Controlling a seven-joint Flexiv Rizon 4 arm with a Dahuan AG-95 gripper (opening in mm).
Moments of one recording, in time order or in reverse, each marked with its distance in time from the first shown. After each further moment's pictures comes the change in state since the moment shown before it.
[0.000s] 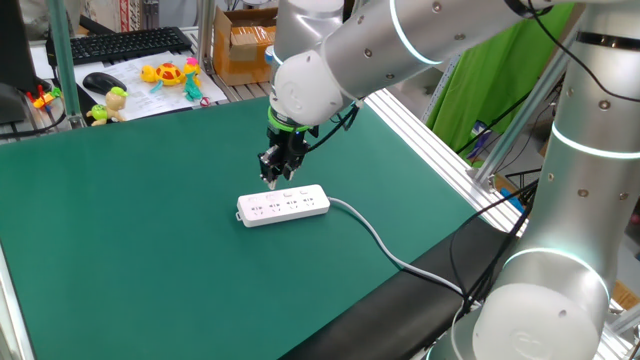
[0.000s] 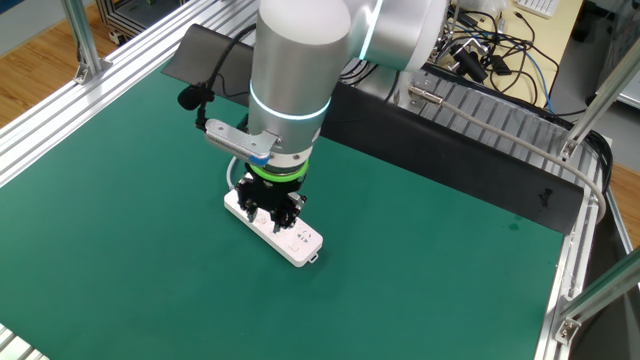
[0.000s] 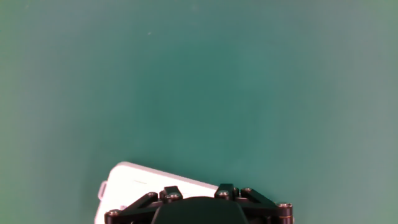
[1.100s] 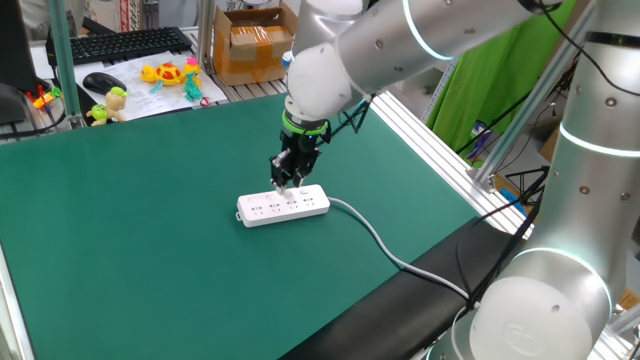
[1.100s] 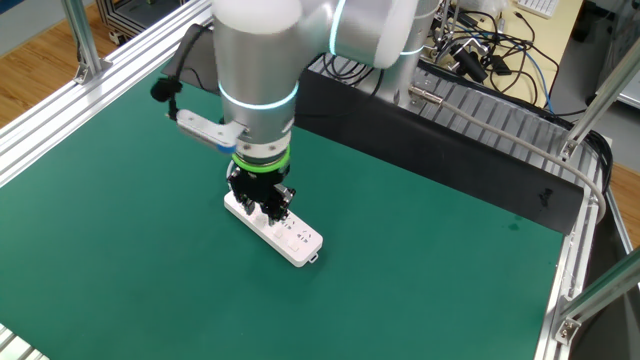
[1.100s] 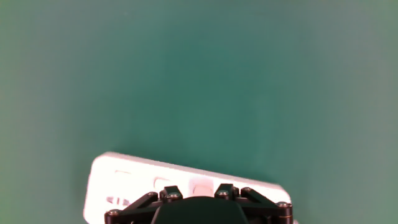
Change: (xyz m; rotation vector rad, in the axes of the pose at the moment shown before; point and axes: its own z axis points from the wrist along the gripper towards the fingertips) arm 0.020 -0.007 0.007 -0.108 0.037 0.210
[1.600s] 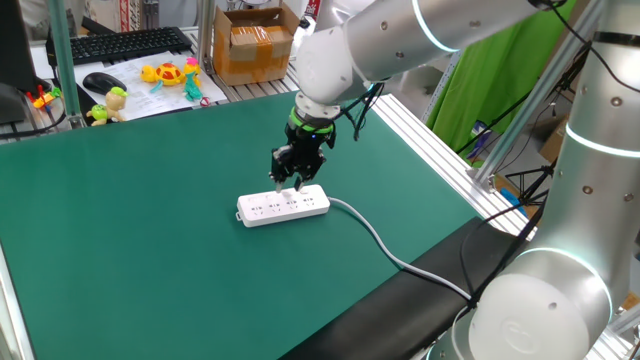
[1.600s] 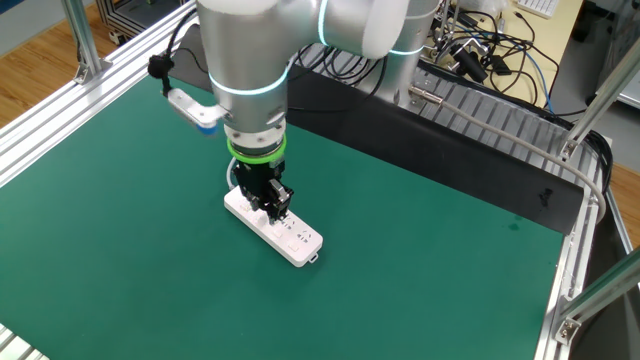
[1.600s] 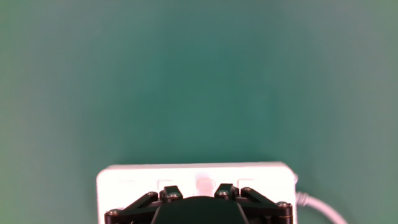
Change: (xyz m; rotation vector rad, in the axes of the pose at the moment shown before) arm 0.003 0.009 -0.004 -0.087 -0.001 0.284
